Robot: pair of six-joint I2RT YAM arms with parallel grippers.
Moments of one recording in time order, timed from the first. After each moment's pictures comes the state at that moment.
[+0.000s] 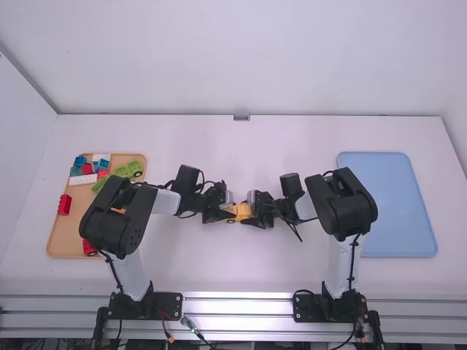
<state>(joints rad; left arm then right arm) -0.26 1.88 0.73 0.12 0.95 0.92 0.31 2.11 0.69 0.46 -1.04 -0.90</state>
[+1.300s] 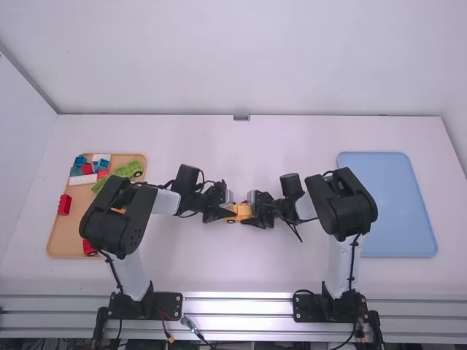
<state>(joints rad) -0.26 1.88 0.73 0.14 0.96 0.91 0.31 2.11 0.68 0.46 -1.04 -0.90</state>
